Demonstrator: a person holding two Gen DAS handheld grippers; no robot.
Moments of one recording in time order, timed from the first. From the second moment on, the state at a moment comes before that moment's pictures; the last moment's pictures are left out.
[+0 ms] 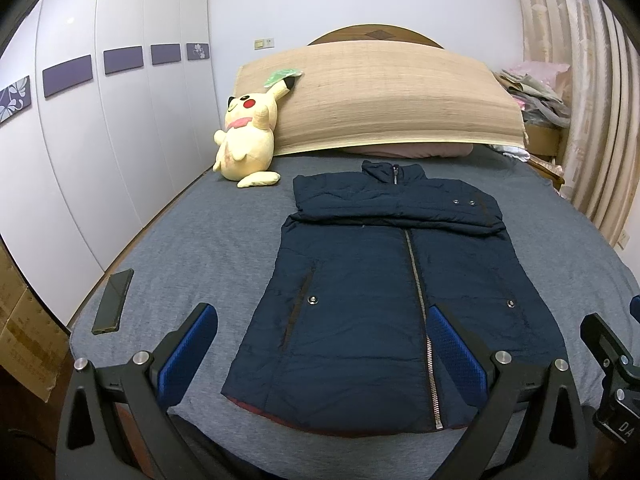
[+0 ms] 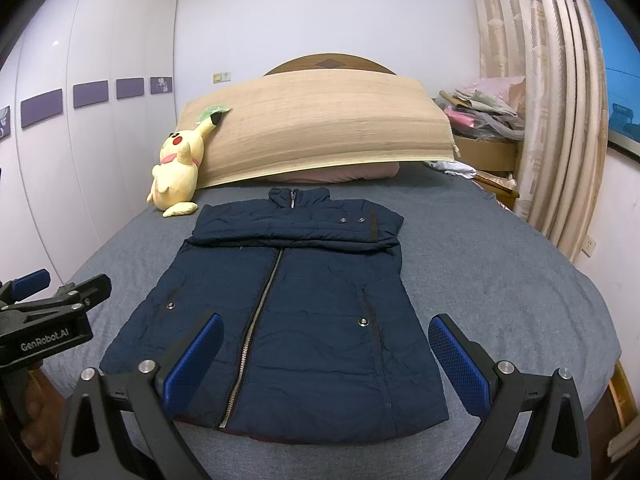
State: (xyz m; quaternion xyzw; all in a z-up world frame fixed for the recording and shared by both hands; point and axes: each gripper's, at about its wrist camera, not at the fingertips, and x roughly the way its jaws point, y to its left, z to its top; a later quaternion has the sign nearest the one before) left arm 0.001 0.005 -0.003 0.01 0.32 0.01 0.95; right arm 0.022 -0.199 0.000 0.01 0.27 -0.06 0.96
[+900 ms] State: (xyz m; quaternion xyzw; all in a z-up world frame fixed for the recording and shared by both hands) left arm 0.000 0.006 -0.002 0.02 0.32 0.01 0.95; right arm 0.024 -0.195 -0.002 0.00 0.28 -0.06 0.96
